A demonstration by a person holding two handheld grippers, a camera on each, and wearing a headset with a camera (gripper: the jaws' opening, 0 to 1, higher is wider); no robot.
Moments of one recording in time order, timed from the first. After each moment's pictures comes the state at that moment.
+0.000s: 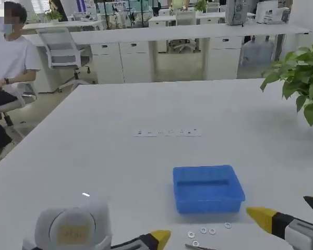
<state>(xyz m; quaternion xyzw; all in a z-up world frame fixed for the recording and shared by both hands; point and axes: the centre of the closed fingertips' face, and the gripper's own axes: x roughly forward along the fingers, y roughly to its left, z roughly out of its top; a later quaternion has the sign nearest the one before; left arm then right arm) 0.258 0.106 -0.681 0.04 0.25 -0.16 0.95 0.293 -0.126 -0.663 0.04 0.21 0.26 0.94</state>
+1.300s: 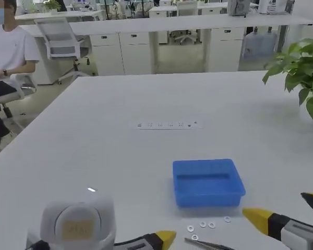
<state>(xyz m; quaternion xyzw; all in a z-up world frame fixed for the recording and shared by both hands) 0.263 0.099 -0.685 0.05 0.26 -0.17 0.95 0.294 -0.123 -0.672 0.02 0.22 0.27 0.94</state>
